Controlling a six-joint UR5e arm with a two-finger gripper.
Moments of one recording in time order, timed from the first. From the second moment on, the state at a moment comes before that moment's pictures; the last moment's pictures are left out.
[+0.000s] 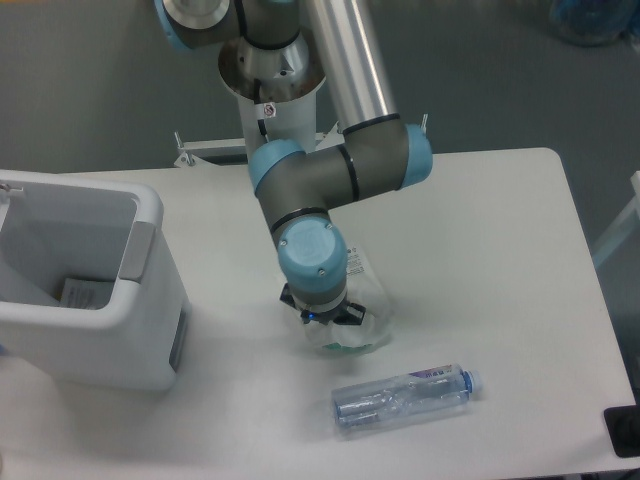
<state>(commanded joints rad) 2.42 -2.05 -1.61 -1.13 1.67 0.68</state>
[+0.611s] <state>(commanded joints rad) 2.50 -2.14 -1.52 -1.12 1.73 0.73</state>
